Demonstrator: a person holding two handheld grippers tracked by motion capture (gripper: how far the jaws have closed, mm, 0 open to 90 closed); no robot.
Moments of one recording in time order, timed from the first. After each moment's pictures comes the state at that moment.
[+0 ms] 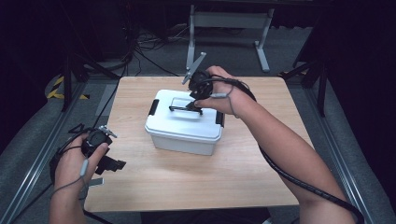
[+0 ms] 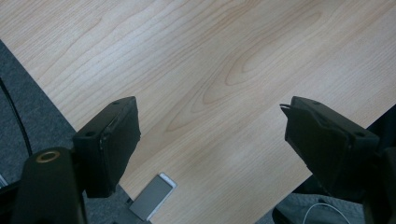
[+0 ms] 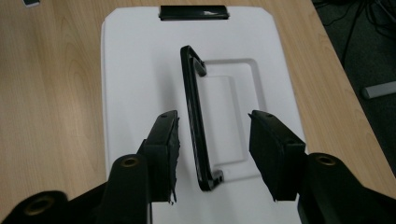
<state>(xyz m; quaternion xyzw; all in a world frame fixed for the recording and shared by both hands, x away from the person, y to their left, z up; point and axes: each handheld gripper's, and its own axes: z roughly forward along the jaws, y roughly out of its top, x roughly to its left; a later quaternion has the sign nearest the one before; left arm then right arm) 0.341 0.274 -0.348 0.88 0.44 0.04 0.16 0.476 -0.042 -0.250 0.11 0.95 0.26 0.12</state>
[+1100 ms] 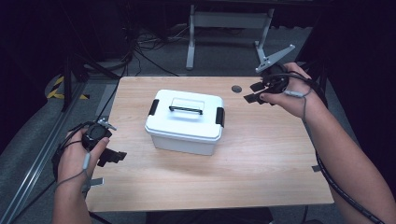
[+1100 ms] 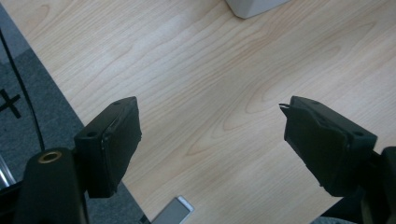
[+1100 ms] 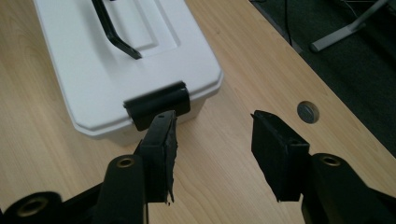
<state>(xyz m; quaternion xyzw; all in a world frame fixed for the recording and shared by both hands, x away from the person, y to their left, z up) 0.354 0.277 -0.345 0.87 0.46 0.09 0.18 0.459 -0.210 -0.222 0.25 0.91 0.29 0.15</state>
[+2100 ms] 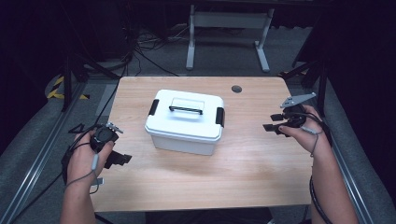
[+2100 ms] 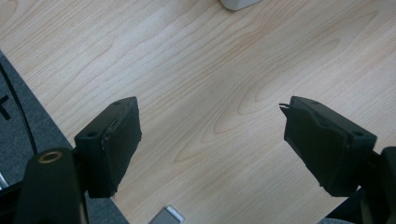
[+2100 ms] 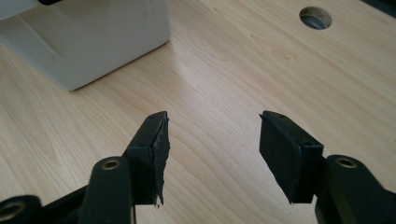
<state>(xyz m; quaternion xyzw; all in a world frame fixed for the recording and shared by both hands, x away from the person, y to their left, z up) 0.359 0.263 -0.363 0.87 0.45 0.07 0.17 0.446 -0.305 -0.359 0.34 0.87 0.34 0.13</state>
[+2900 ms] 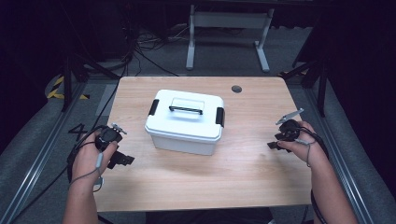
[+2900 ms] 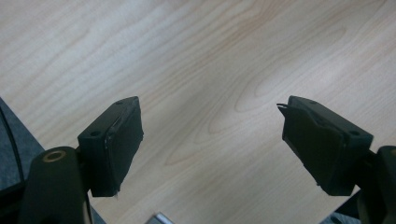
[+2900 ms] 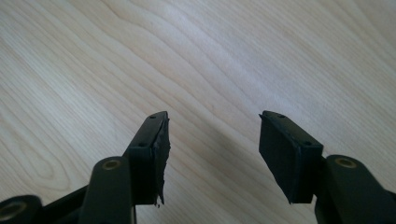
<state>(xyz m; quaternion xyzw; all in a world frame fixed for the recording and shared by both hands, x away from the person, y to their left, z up) 0.370 0.262 -0.379 0.88 0.46 0.02 0.15 0.445 -0.321 -0.426 0.38 0.90 0.20 0.08</state>
